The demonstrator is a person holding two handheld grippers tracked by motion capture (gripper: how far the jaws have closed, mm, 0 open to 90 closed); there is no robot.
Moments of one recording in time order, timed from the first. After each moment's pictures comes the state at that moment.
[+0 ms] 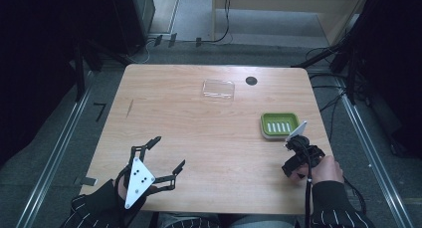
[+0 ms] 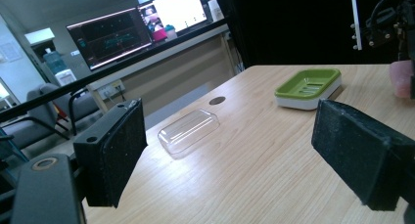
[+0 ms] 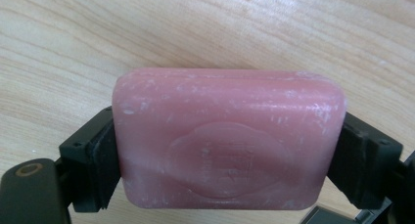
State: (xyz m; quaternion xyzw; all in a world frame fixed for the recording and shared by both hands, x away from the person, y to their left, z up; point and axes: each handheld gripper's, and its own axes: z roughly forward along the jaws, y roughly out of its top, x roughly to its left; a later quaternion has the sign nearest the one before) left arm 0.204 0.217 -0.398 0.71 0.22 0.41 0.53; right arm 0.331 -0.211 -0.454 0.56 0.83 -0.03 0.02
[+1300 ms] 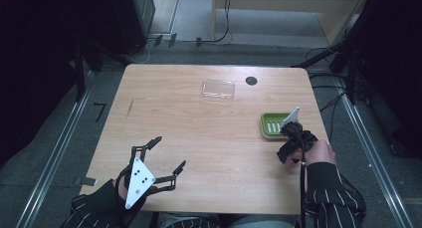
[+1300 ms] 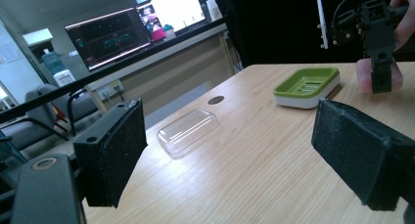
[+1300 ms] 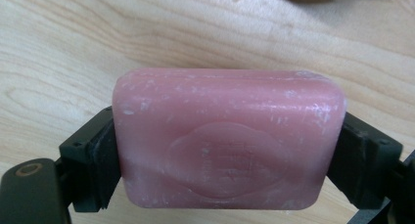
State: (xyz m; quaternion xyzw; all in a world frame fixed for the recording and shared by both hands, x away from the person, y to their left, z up) left arm 0.203 0.216 -0.398 0.72 0.22 0.41 0.52; right arm 0.371 -0.200 -0.446 0.54 0.84 -0.03 0.02
